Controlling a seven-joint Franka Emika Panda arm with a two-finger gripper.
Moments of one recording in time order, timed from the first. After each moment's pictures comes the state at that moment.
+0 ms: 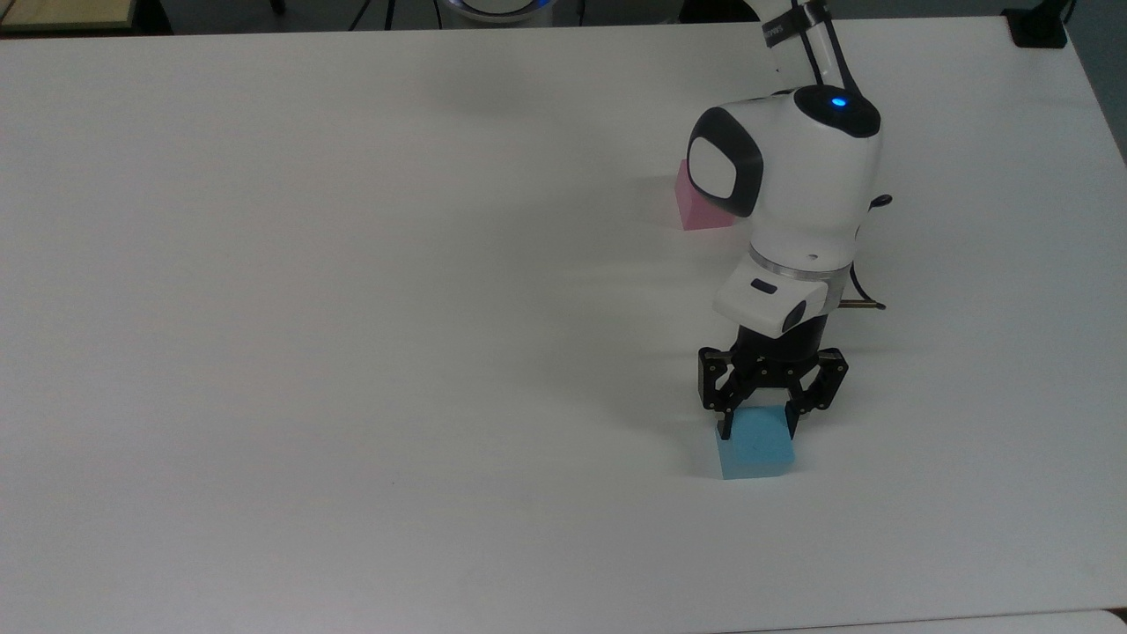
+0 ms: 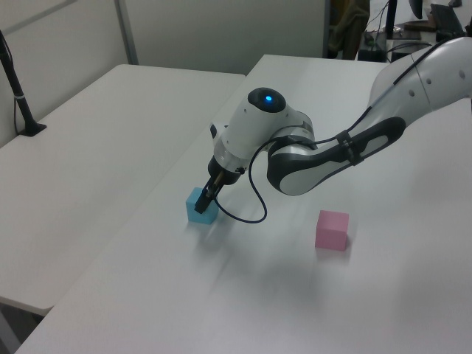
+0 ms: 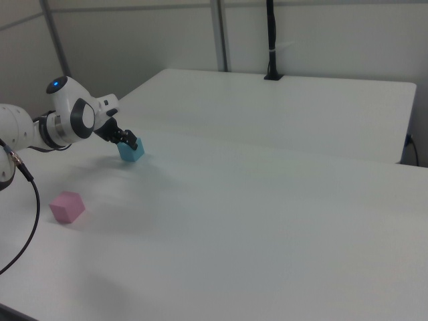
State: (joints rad) arm 0.65 0.88 -0.34 -1.21 -0.02 2.54 0.44
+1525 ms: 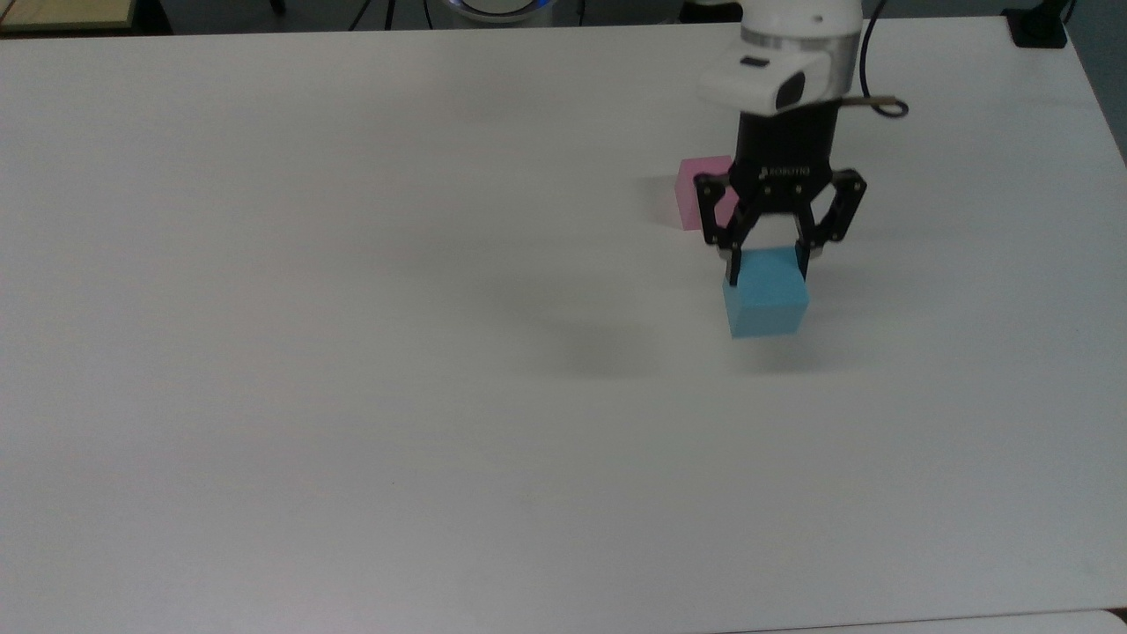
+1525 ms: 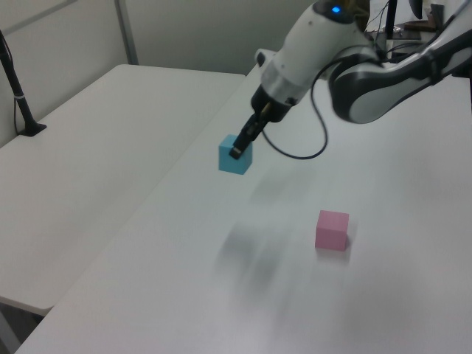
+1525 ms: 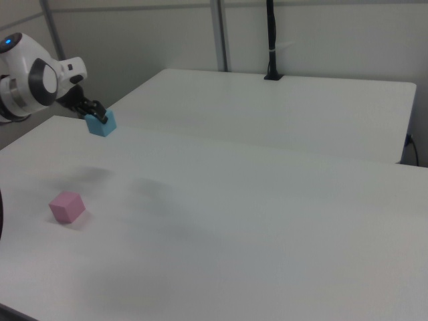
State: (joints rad) arm 0.61 0.31 -0.20 -1.69 -0.23 2.54 0.57
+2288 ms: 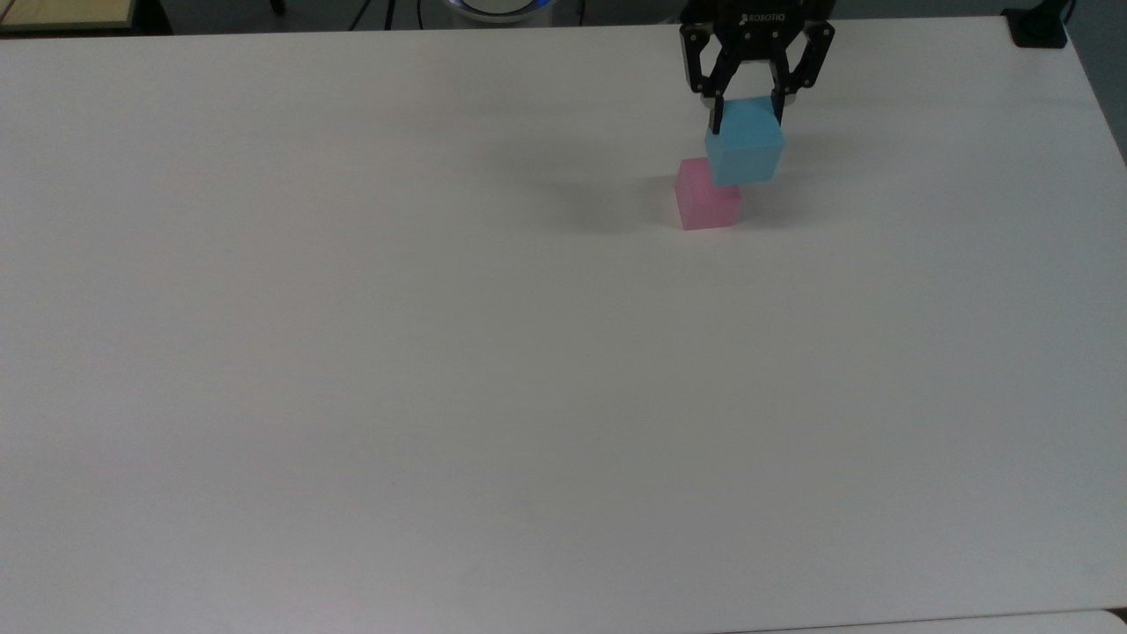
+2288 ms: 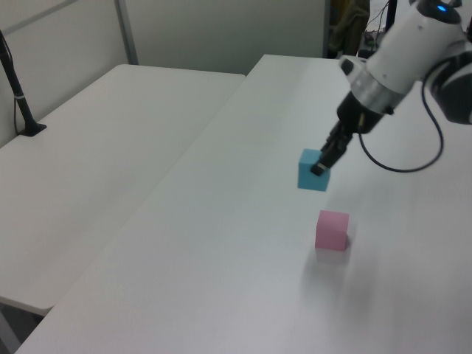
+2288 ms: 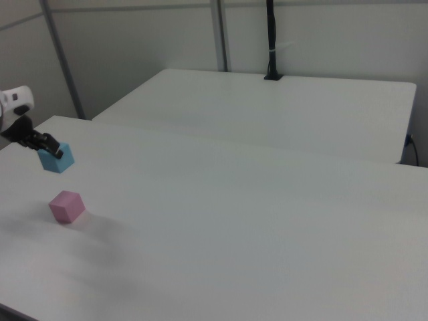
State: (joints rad) arm 0.45 -0.13 0.11 -2.24 -0.40 2.54 0.76
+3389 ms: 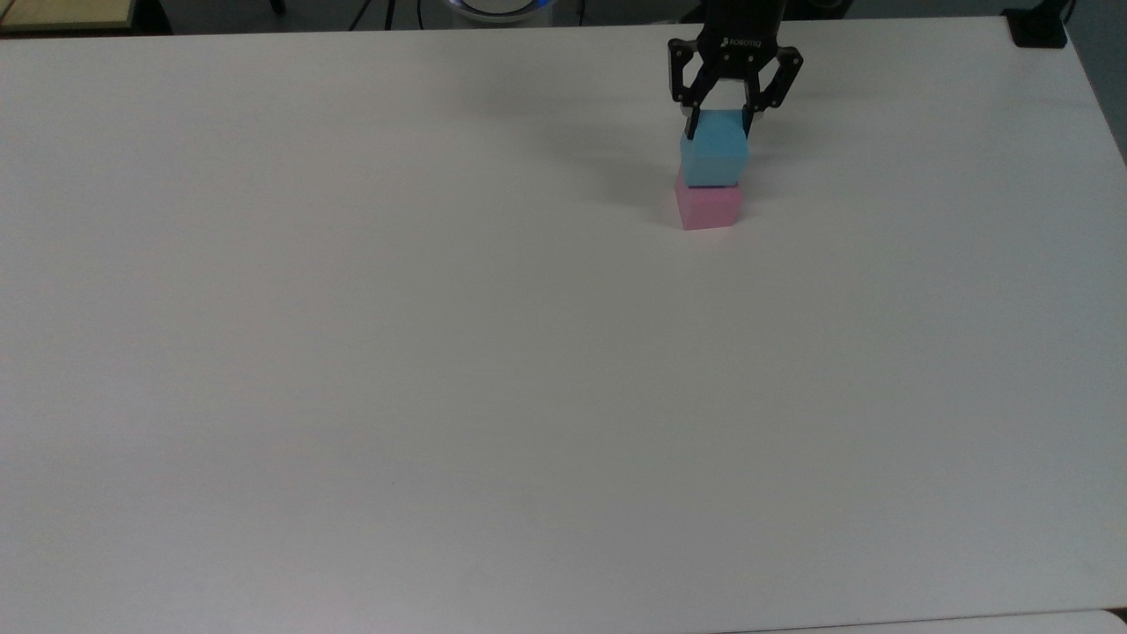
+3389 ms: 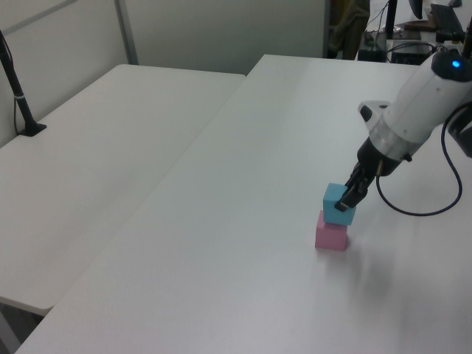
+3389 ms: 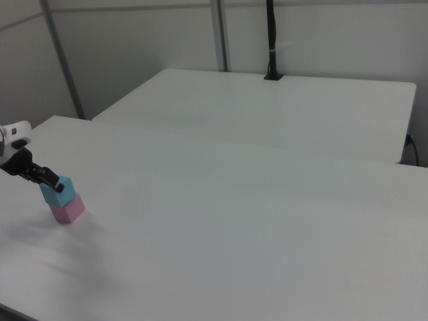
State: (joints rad) arm 0.44 -0.10 0.16 -2.36 -0.55 2.54 0.98
